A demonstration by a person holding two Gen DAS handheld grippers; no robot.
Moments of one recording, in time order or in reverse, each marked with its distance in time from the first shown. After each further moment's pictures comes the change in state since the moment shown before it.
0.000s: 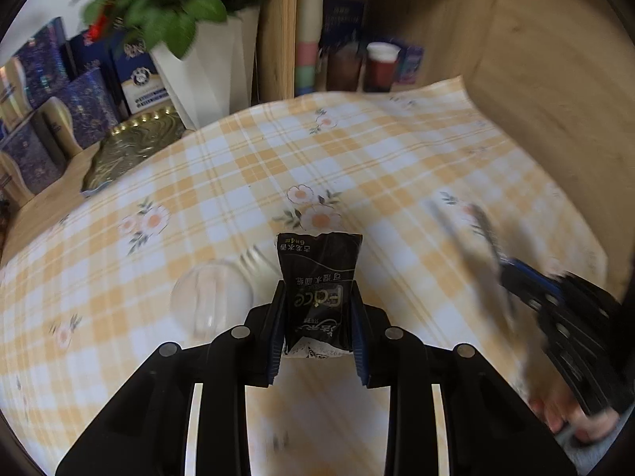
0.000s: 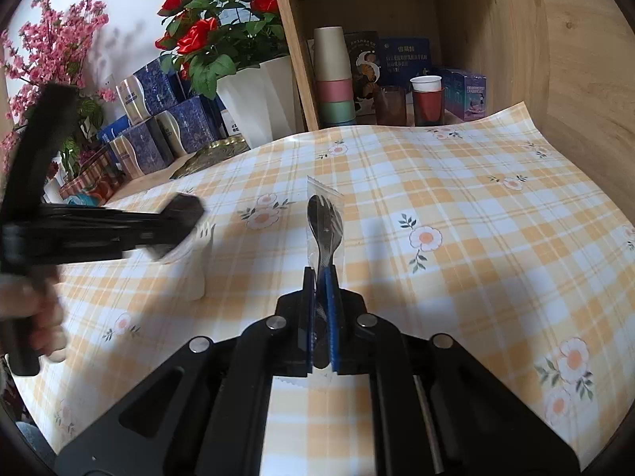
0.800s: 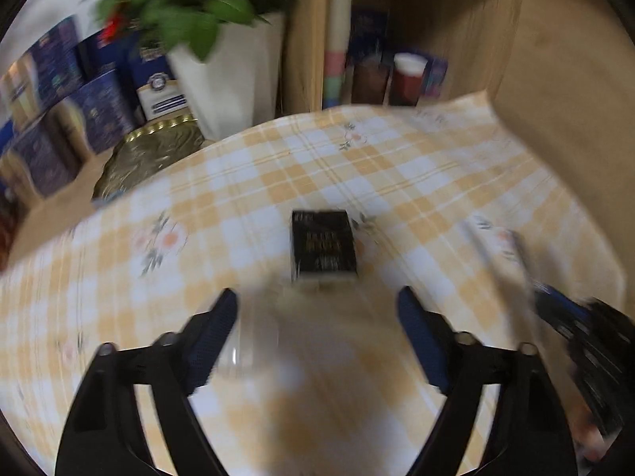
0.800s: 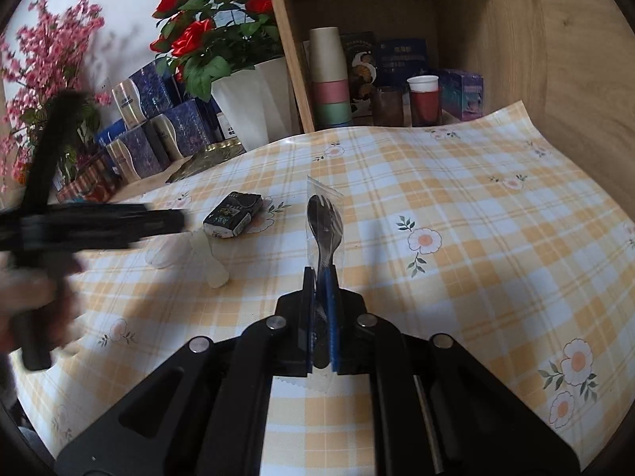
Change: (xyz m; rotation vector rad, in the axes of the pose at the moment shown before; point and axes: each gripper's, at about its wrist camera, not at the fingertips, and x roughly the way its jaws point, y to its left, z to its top) left arm 0.047 0.016 0.029 0.004 -0.012 0.101; right arm 0.010 -0.006 0.001 0.017 -0.011 -0.006
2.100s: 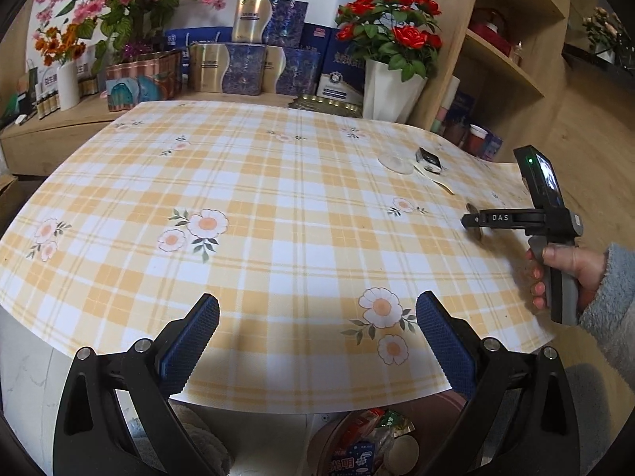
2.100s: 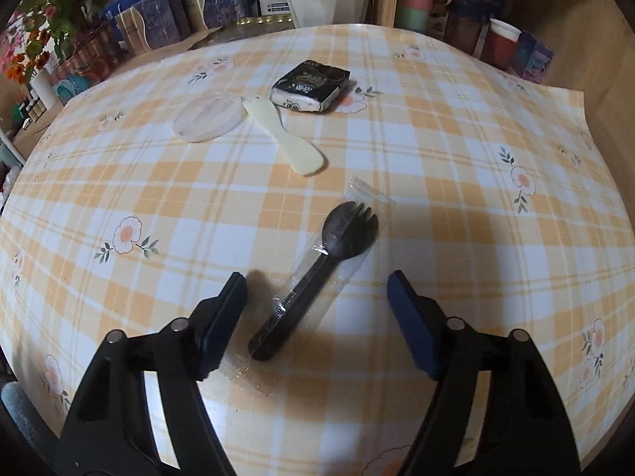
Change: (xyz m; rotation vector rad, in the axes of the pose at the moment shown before) left arm -0.235 0.070 -0.319 -0.438 -0.225 0.107; right arm 0.042 0.098 -0.030 -0.216 0.395 -0.073
